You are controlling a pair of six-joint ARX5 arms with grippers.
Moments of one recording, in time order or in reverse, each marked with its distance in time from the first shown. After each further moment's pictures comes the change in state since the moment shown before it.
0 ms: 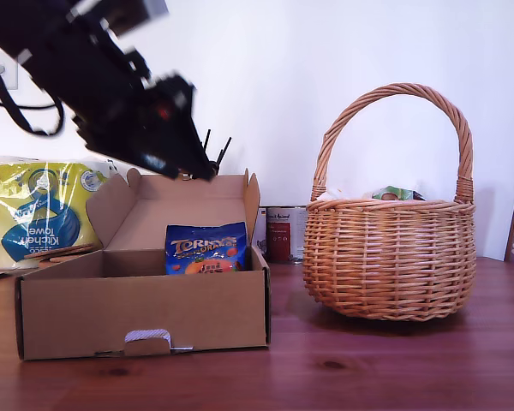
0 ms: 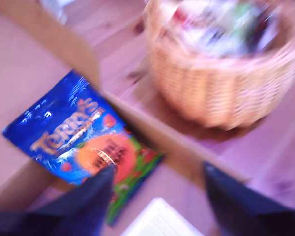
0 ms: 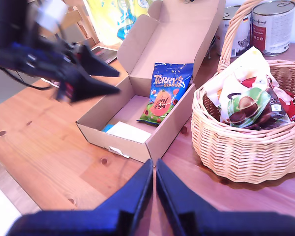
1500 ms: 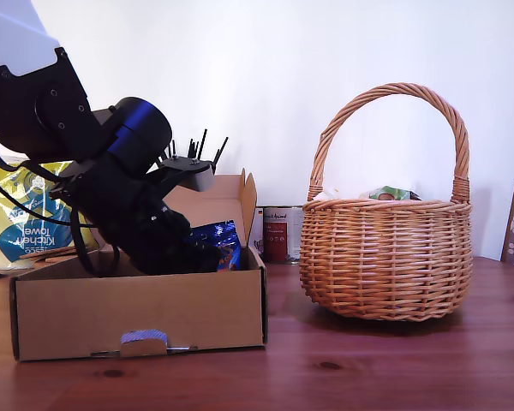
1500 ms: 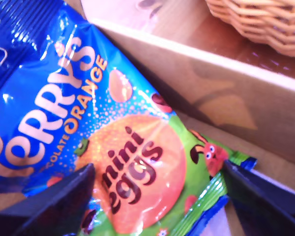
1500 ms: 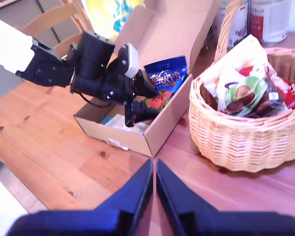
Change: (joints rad) left arm 0.079 0.528 0.126 0.259 0.006 0.134; right arm 0.000 0.000 0.000 -0.039 0.000 0.003
